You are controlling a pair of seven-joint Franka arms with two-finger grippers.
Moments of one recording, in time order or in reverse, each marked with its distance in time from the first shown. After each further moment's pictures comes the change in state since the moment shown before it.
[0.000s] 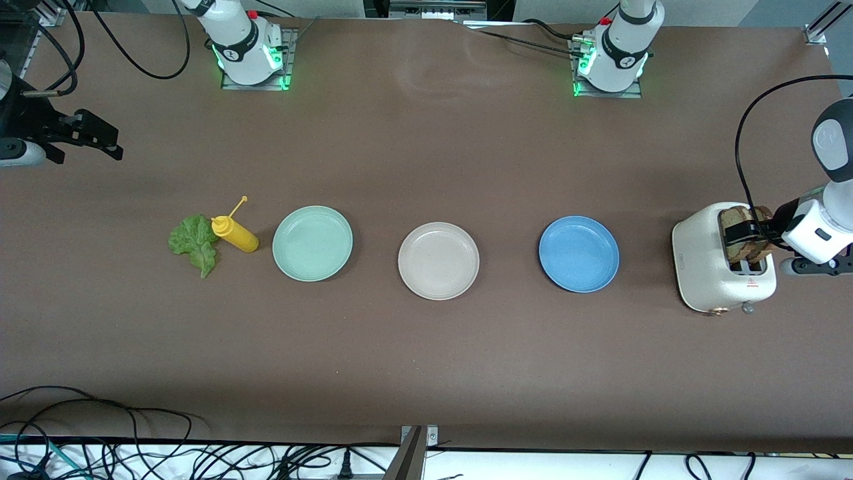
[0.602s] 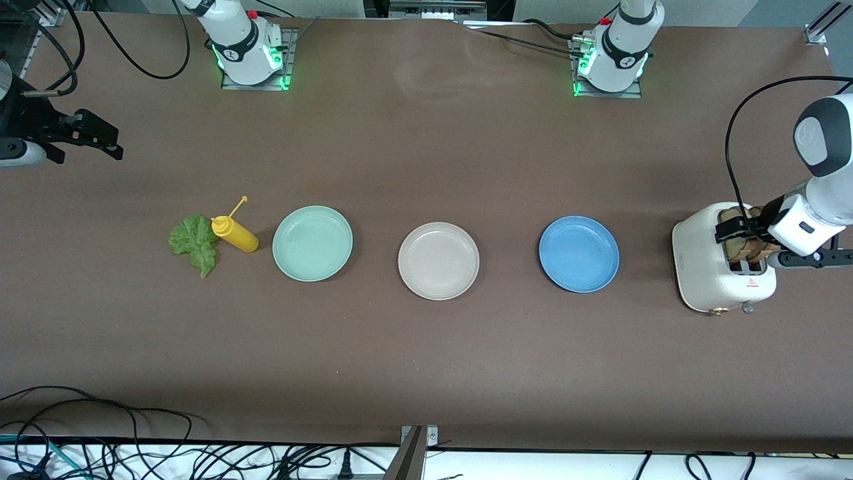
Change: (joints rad) left arm 0.004 -0.056 -0.001 -0.148 0.000 0.133 0.005; right arm 0.000 0.000 0.000 0.000 0.000 -0.002 0.000
